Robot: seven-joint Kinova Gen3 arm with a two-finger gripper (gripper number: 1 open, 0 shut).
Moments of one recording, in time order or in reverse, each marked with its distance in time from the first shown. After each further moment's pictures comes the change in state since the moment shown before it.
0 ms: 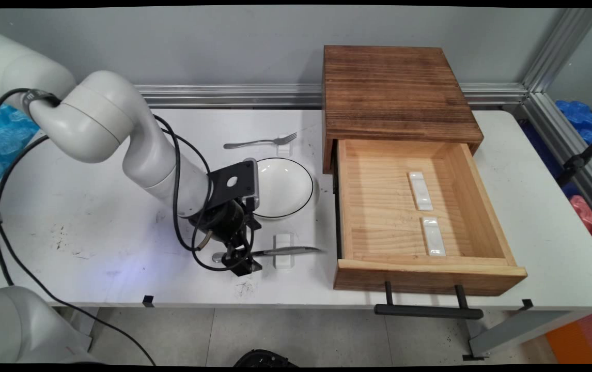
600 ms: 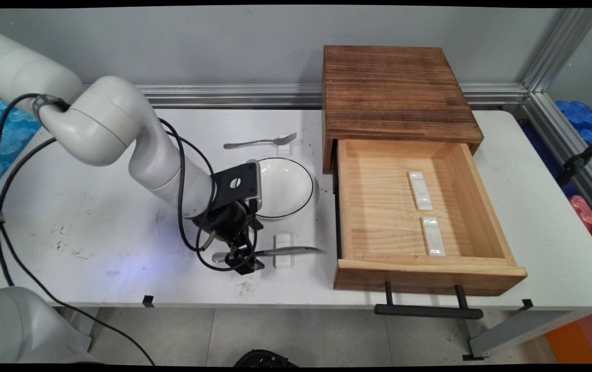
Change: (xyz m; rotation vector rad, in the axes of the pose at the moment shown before) arm -0.001 -0.004 0.010 0.008 0.000 0.001
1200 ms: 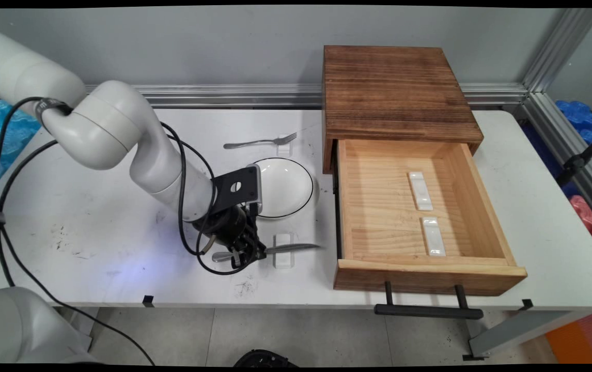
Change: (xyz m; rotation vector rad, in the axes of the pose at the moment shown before) arm -0.001 0.003 0.004 -0.010 -0.008 -0.006
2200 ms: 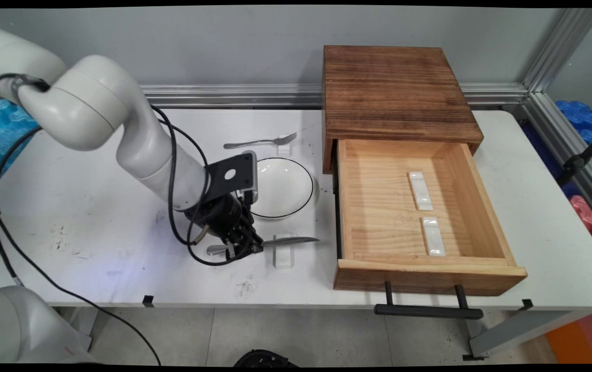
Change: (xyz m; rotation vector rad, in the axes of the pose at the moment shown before) arm 0.010 0.003 -0.034 -0.004 0.002 0.011
